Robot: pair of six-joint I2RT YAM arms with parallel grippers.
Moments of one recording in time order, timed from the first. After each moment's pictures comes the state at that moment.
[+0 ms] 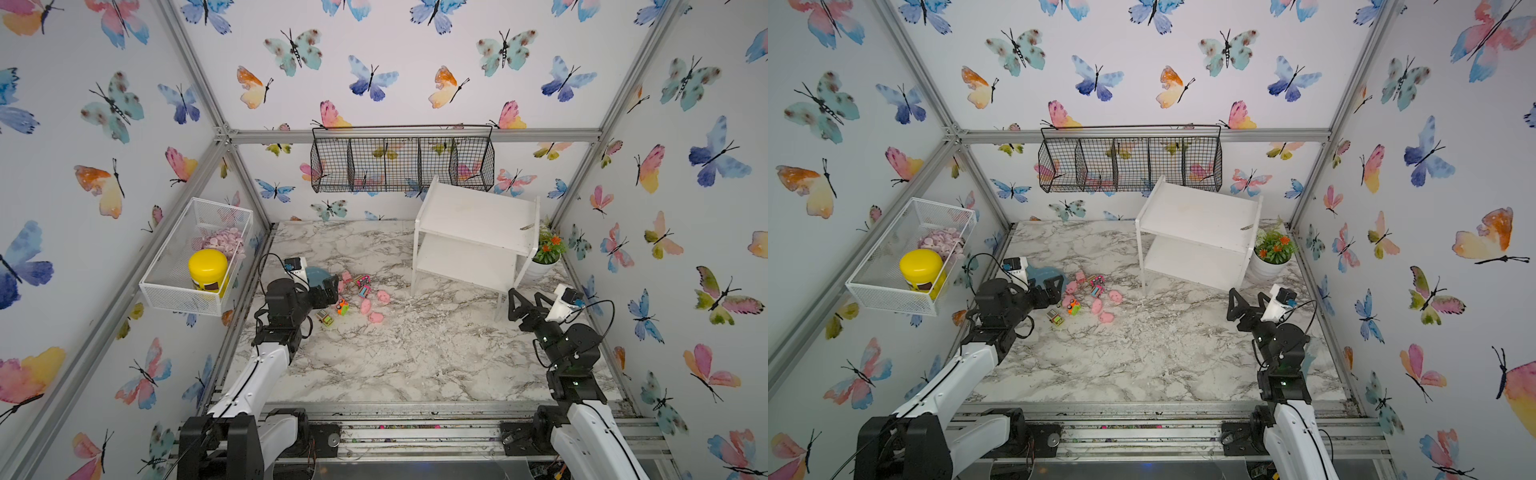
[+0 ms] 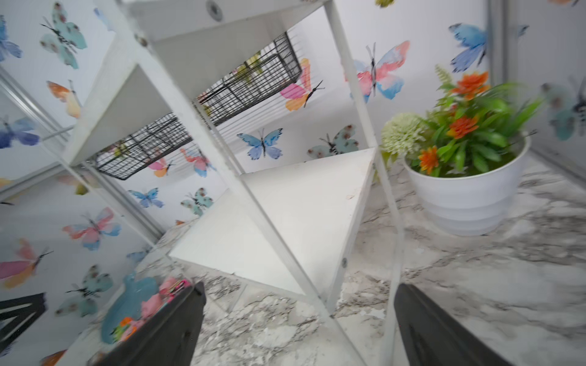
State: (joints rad) left arm -0.03 1.10 0.58 0.15 0.29 -0.31; right arm 0.02 0.60 0.25 0.30 -0.31 0.48
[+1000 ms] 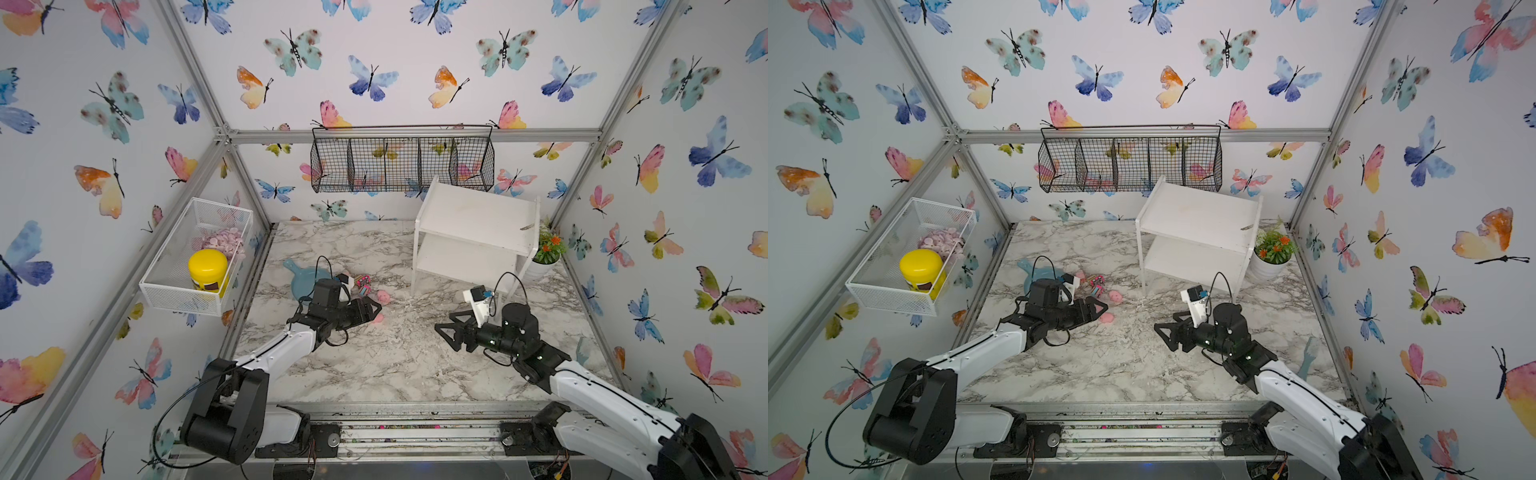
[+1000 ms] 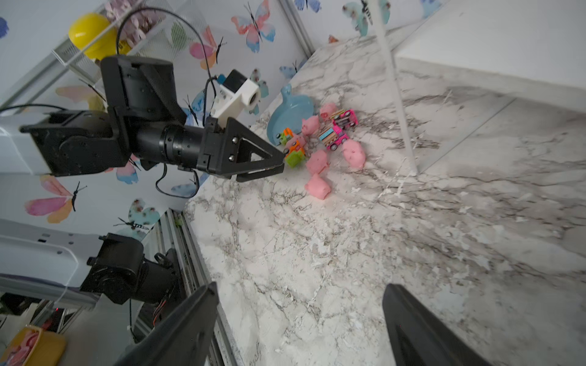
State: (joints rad) left arm -0.33 1.36 0.65 -0.05 0.42 -0.62; right arm 0.67 1.03 0.46 0.19 -0.42 0.40
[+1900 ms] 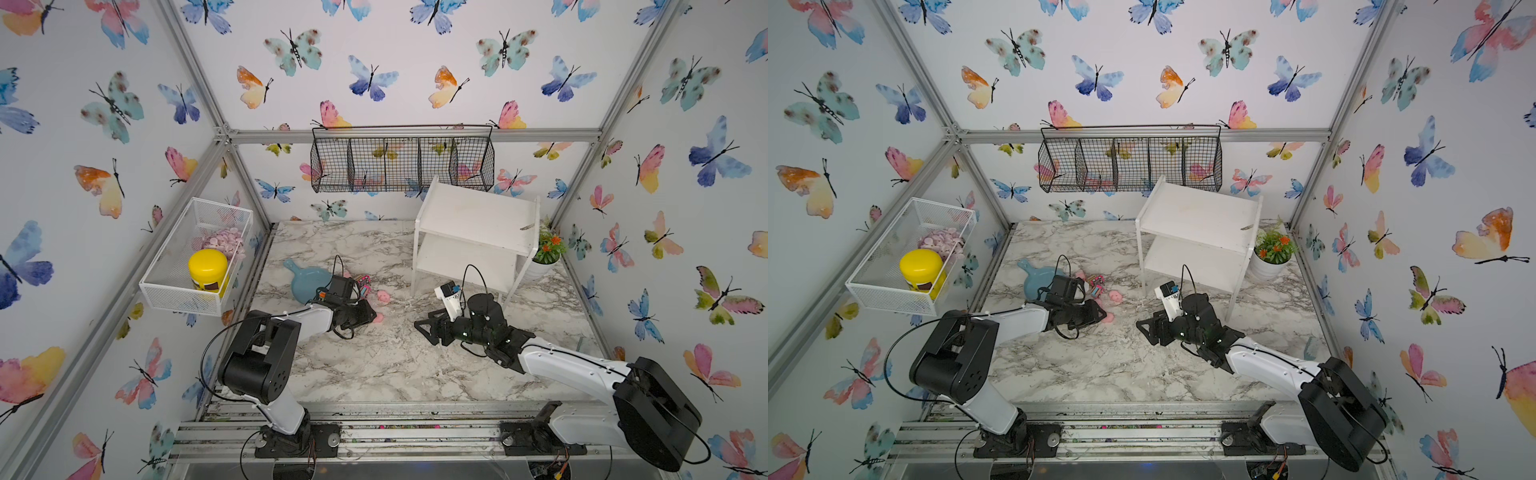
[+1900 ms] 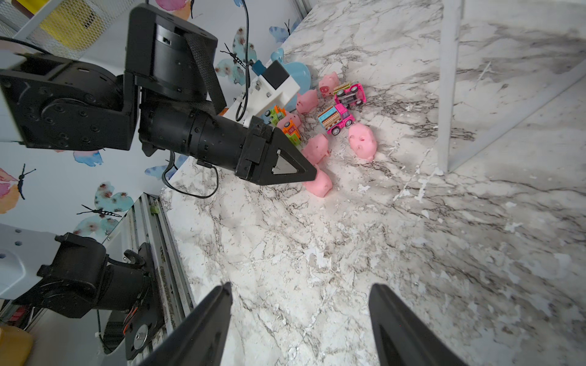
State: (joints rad) left arm -0.35 1.66 0.79 -0.10 0.34 -0.58; right arm 0.75 1.29 0.59 0.25 -0.34 0.38
